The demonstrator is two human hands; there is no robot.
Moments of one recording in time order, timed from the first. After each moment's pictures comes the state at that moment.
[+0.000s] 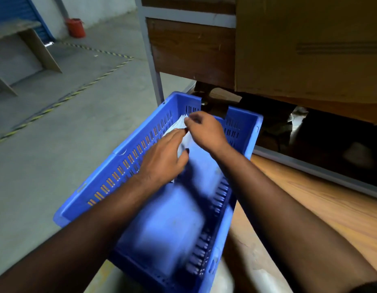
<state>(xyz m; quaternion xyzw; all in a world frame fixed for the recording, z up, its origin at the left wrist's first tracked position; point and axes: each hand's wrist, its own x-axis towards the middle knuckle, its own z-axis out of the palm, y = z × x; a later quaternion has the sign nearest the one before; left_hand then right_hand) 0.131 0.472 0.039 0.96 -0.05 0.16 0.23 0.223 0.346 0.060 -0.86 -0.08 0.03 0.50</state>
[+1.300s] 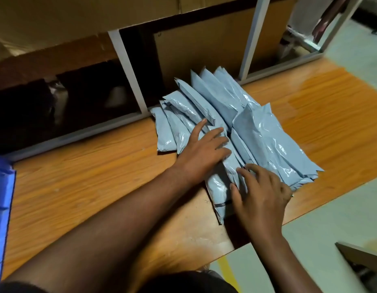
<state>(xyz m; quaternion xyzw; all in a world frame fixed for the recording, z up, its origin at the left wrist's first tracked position) -0.042 -0.187 -0.019 0.74 -0.66 0.11 0.05 -0.237 -0.250 -0.049 -0.91 0.36 -0.21 0.08</state>
